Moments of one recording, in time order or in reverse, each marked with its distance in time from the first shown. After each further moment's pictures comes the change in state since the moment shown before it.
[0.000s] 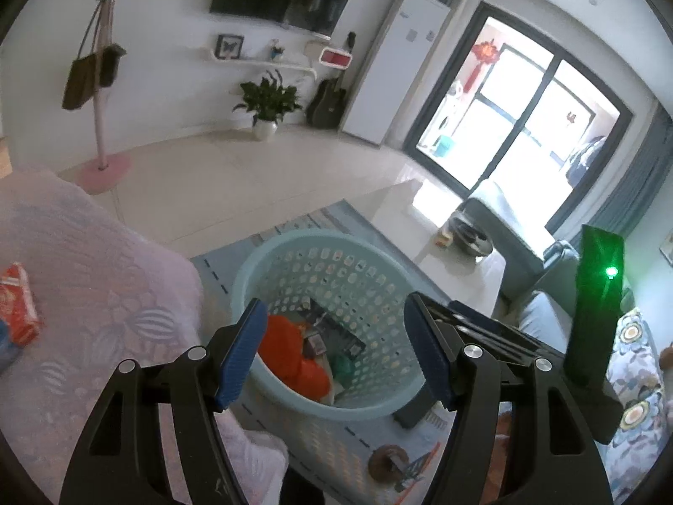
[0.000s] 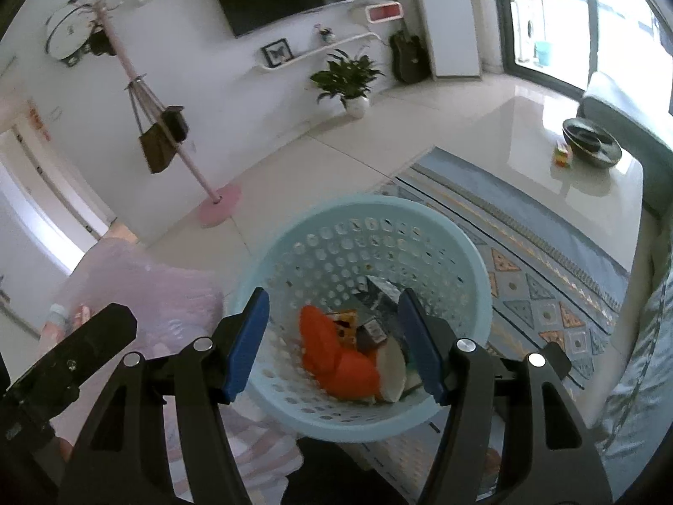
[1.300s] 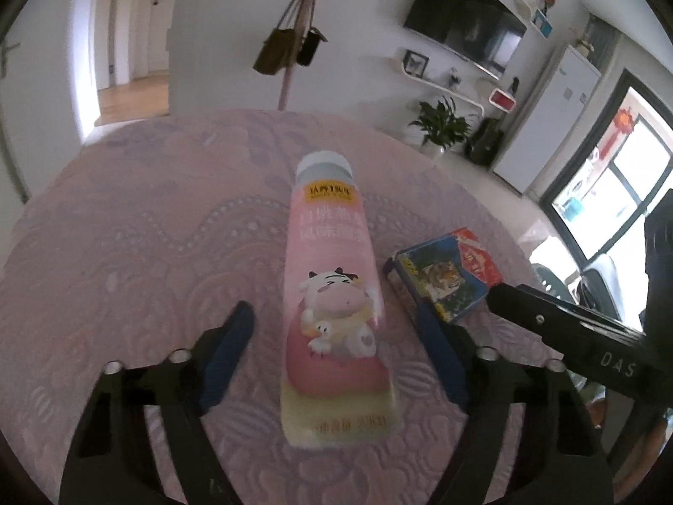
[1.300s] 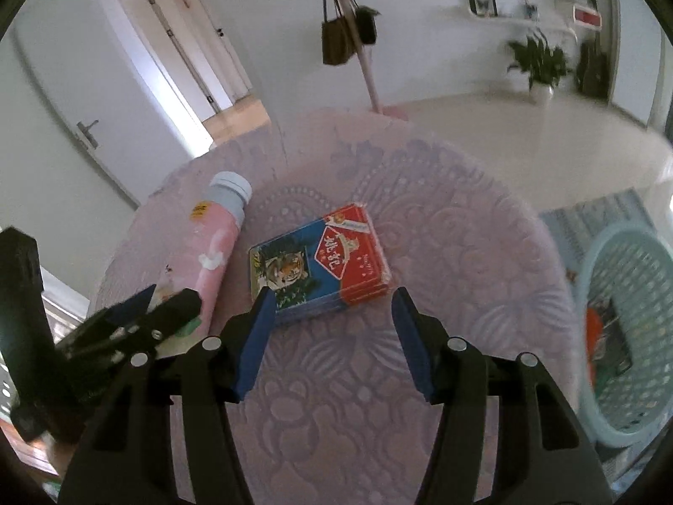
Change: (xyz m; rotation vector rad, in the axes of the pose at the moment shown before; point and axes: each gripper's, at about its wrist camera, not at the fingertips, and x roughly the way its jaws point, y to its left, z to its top) left arm -0.155 0.241 -0.044 -0.305 -0.031 0.406; right arm 0.060 0.302 -0.064 -0.371 0.270 0.337
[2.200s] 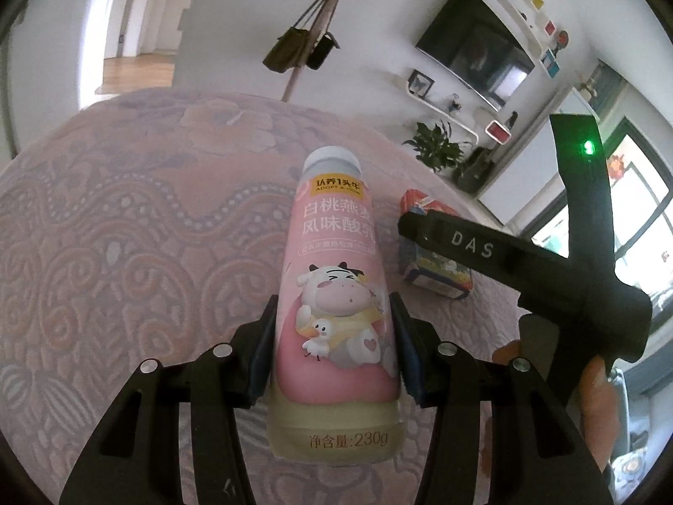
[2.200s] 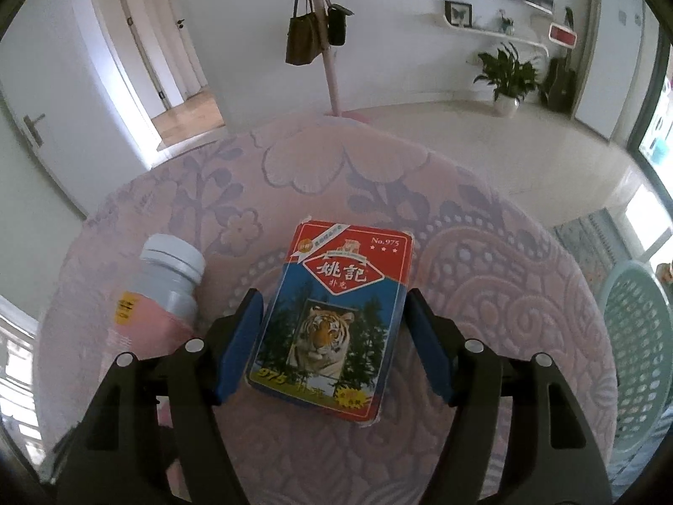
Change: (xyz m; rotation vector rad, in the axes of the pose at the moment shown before) left arm -0.002 0.038 -0.018 -0.142 -0.050 -0.097; right arm 0.069 0.052 0.045 -0.050 -0.031 -0.223
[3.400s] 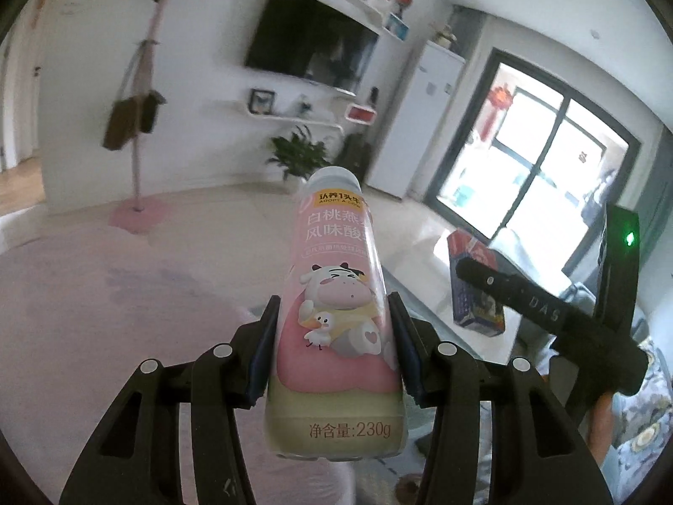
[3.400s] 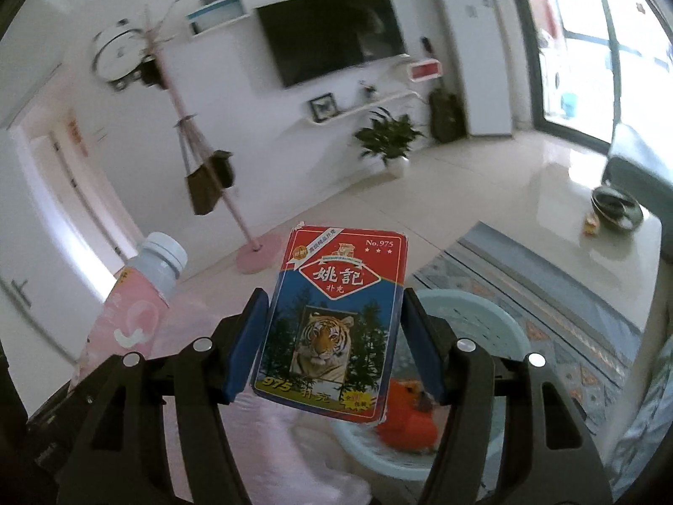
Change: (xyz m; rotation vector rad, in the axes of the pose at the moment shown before) left arm 0.000 -0.276 -0.023 0.397 -0.039 -0.286; right arm -0.212 -0.320 -0.060 0.422 -0.358 -0.107
